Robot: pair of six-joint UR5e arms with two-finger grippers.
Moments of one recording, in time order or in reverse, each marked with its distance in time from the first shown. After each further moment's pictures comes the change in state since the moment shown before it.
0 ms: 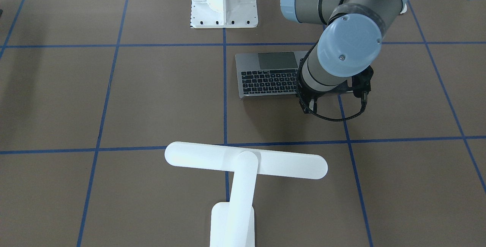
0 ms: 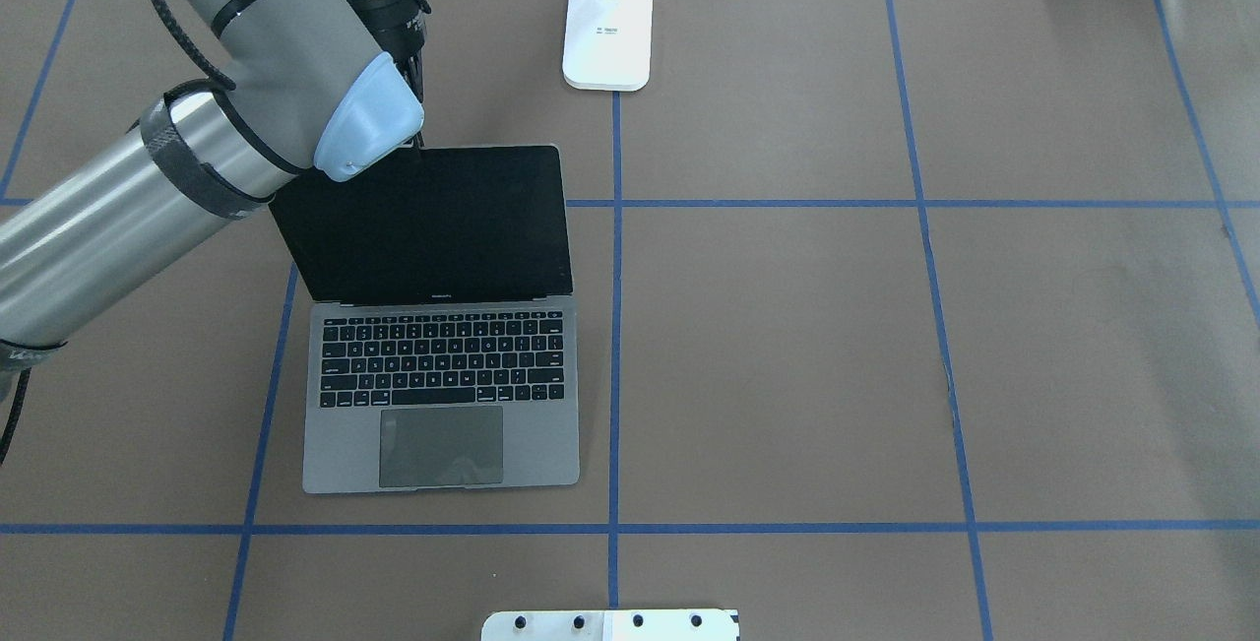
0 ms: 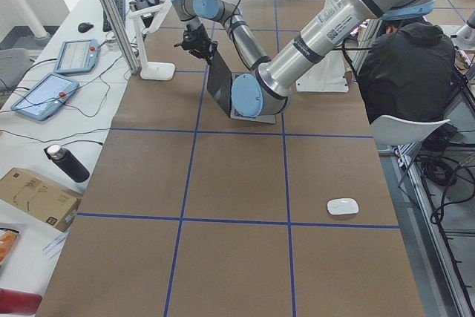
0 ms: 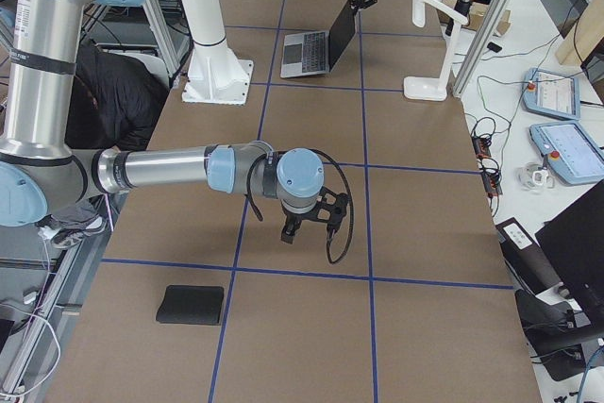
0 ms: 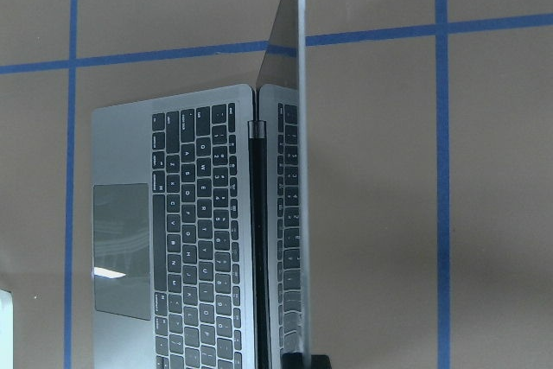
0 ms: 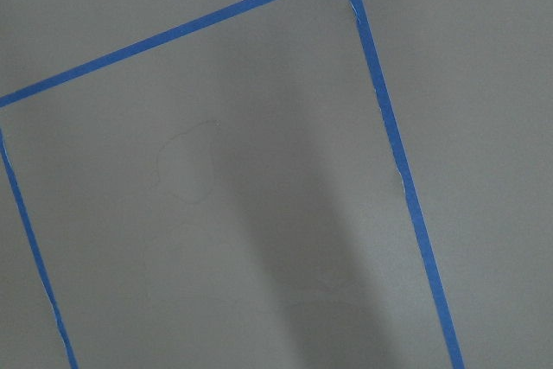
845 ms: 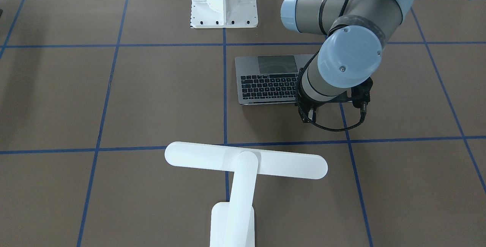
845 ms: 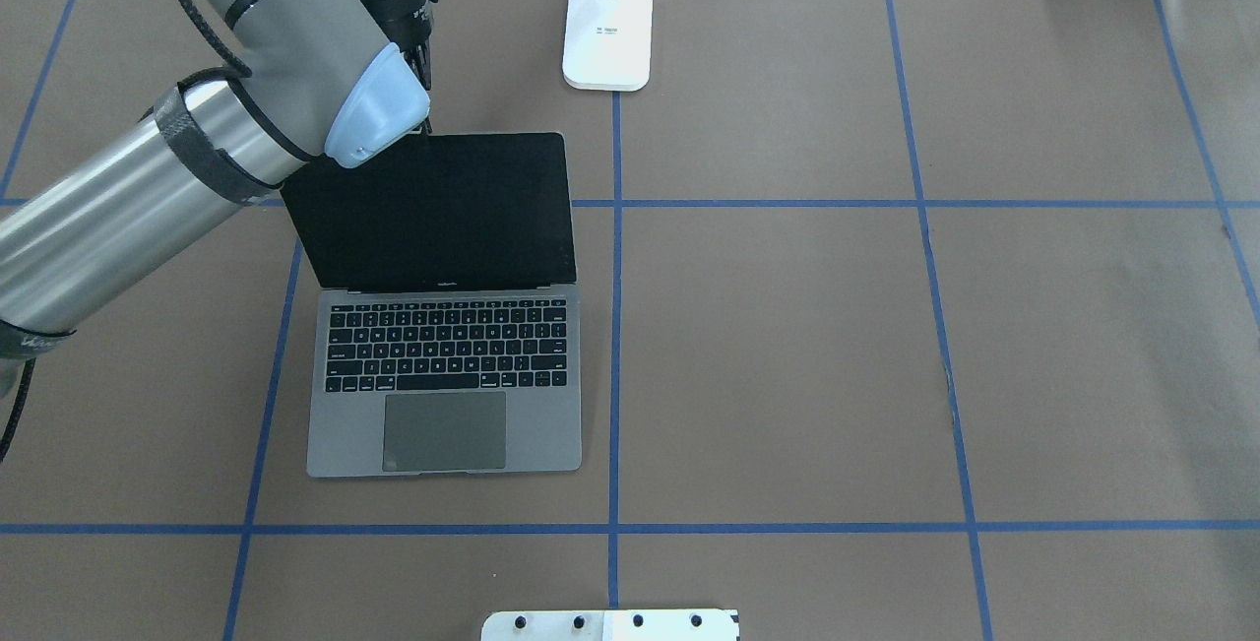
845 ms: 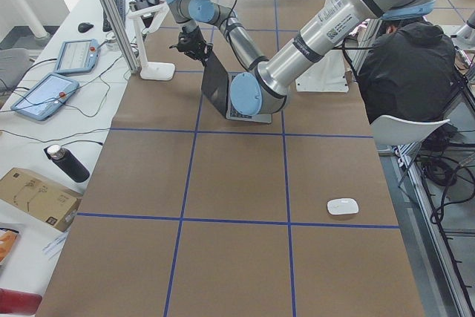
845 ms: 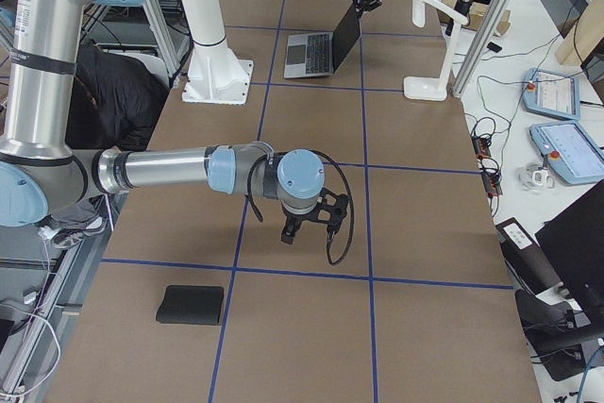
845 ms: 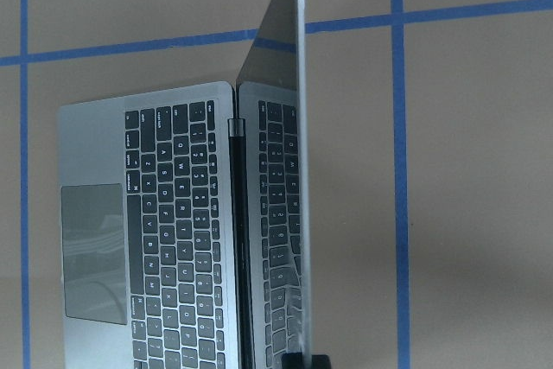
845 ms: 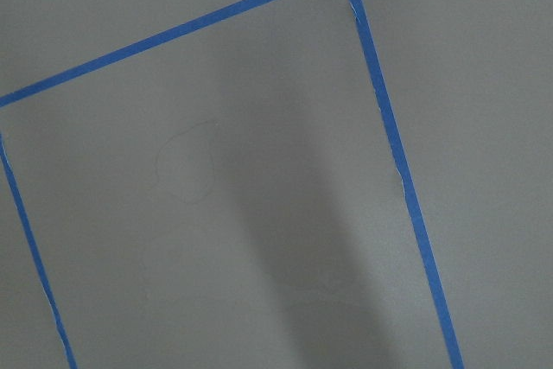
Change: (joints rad) left arm -0.007 -0.016 0.061 -0.073 0.003 0.000; right arm -0.001 0.002 -0.005 0.000 -0.001 0.000
